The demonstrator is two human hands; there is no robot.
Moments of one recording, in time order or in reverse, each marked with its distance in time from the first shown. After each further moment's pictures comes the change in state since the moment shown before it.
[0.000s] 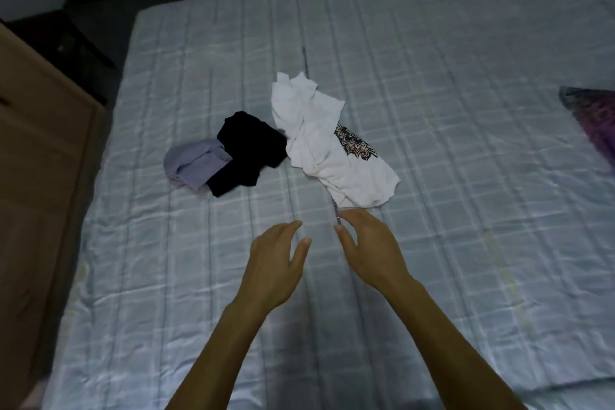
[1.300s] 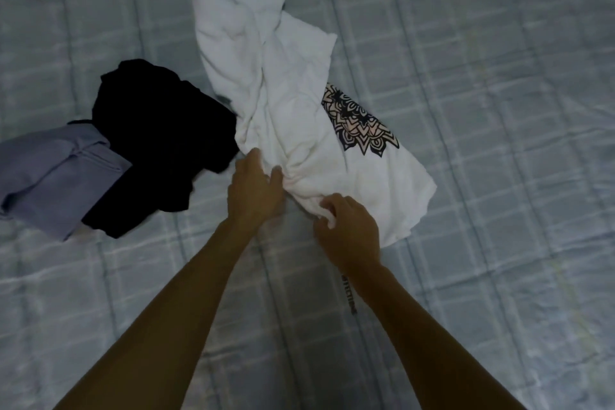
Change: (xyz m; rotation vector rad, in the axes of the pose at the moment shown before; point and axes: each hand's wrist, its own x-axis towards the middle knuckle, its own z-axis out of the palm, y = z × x) left_hand 0.343 -0.173 0.164 -0.237 -0.106 -0.318; right_hand 0.207 0.149 0.165 -0.149 0.001 0.375
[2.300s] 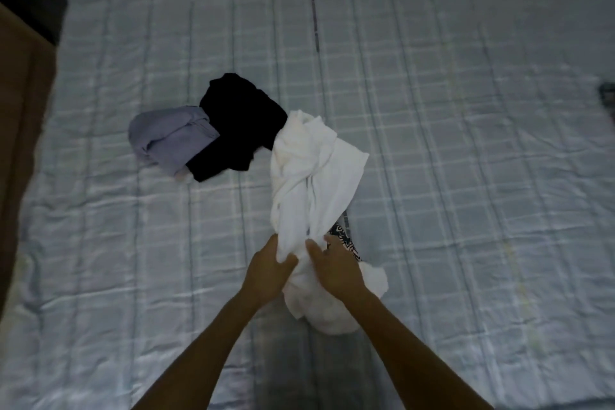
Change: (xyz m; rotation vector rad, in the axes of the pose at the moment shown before) left_hand -0.283 -0.032 -0.052 -0.280 -0.141 0.005; right_hand -0.191 -0.074 -0.059 0.199 -0.401 0.236
